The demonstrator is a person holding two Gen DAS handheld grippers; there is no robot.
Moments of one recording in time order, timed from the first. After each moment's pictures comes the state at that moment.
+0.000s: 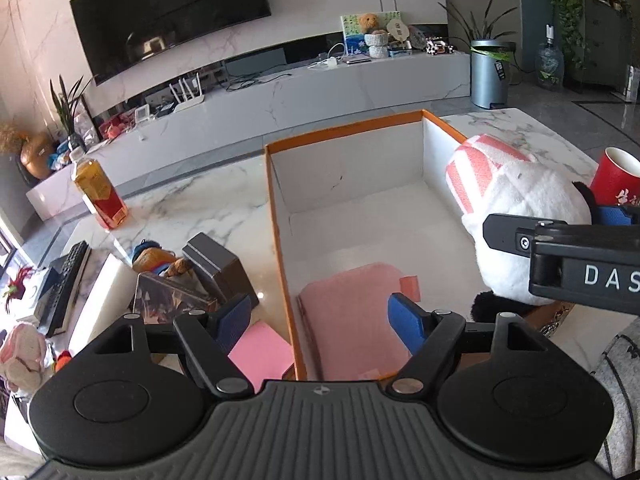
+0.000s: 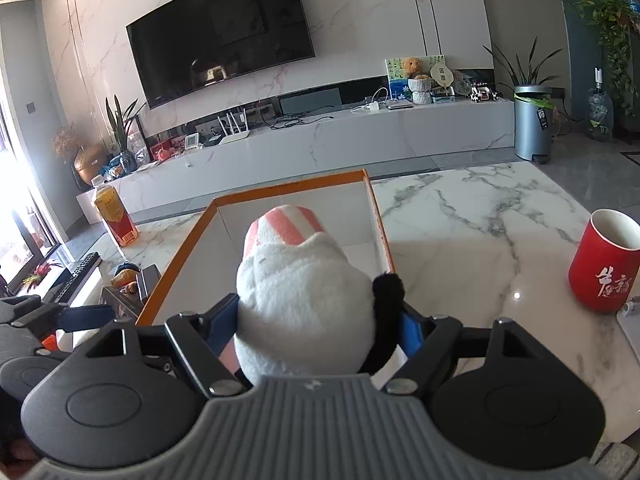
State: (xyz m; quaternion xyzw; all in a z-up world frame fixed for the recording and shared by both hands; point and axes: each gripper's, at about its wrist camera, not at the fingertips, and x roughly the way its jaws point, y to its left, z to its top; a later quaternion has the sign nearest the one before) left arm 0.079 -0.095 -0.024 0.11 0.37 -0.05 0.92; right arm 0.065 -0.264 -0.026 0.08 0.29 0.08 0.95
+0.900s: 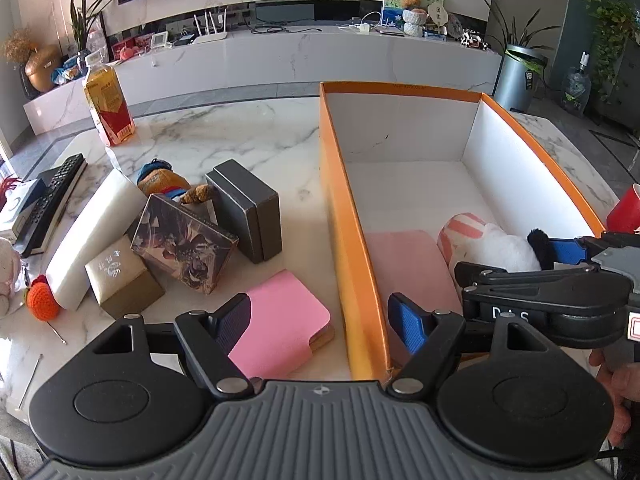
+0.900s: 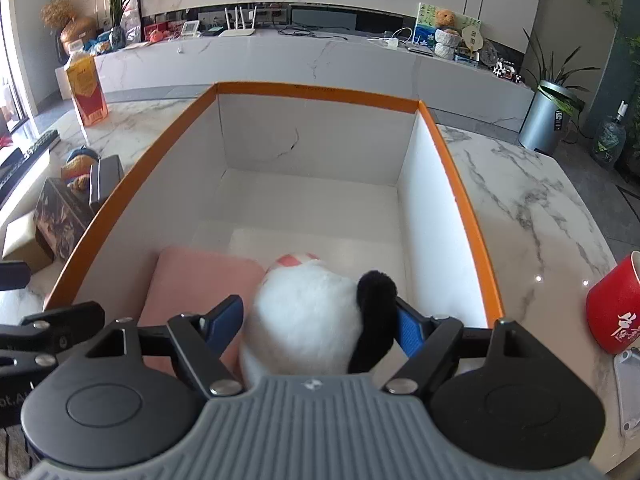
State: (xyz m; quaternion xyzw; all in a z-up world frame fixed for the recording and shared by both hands) left arm 0.097 -0.037 -0.051 0.02 0.43 -0.04 0.90; right arm 0.123 -0.195 -0.069 -0.06 0.40 0.07 0.91
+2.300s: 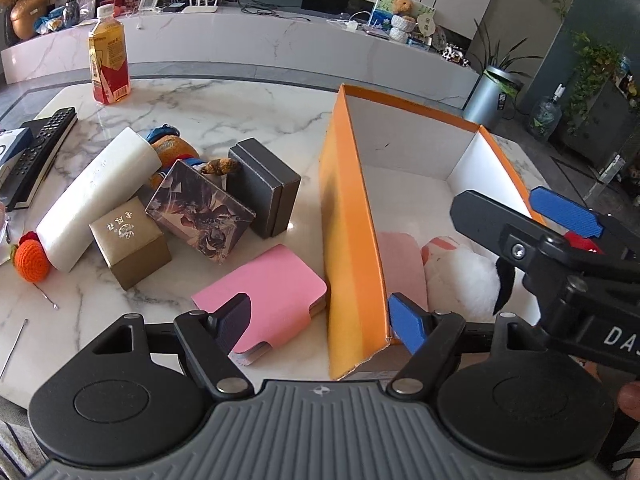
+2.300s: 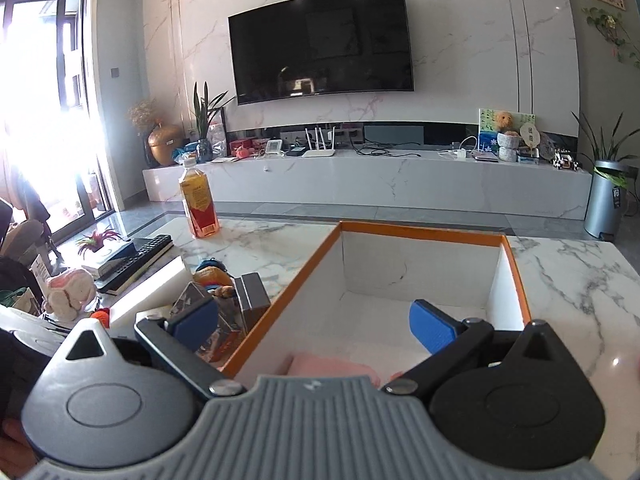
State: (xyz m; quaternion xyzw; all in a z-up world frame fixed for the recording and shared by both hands) left arm 0.079 0.026 -0.033 -0.07 0.44 -0.11 0.89; right arm 0.058 -0.162 -0.011 0.01 0.22 0.20 0.96
